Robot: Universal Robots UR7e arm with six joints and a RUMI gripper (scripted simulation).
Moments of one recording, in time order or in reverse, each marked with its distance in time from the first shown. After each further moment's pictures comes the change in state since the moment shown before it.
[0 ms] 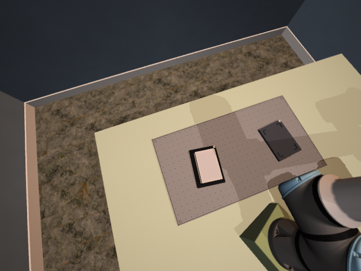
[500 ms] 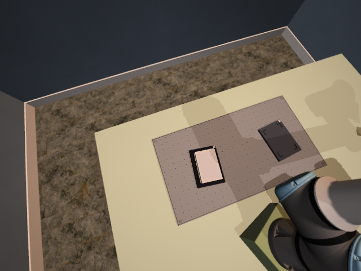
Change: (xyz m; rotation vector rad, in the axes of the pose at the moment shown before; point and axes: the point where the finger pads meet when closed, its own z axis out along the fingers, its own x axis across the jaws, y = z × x) arm 0.026 -0.048 0.020 0.024 -0.021 0.069
